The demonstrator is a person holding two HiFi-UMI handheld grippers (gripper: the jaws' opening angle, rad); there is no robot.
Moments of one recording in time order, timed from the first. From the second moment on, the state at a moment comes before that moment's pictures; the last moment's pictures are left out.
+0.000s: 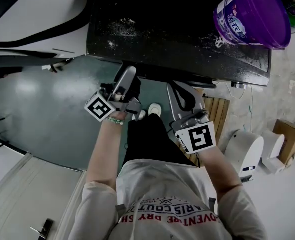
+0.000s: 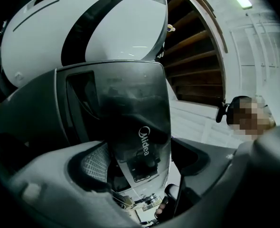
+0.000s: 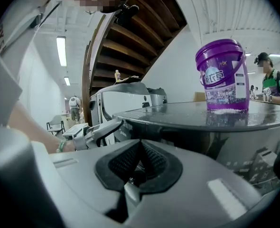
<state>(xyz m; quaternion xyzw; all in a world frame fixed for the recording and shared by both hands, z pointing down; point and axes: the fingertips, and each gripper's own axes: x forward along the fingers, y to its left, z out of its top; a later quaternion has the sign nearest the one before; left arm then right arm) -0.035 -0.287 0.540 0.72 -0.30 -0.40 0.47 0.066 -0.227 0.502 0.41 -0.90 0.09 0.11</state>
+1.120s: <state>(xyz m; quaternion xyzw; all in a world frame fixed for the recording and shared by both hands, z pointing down) -0.047 -0.246 0.544 0.70 -0.28 -0.46 0.47 0.076 -0.207 0.507 0.46 -0.87 0.08 0.12</state>
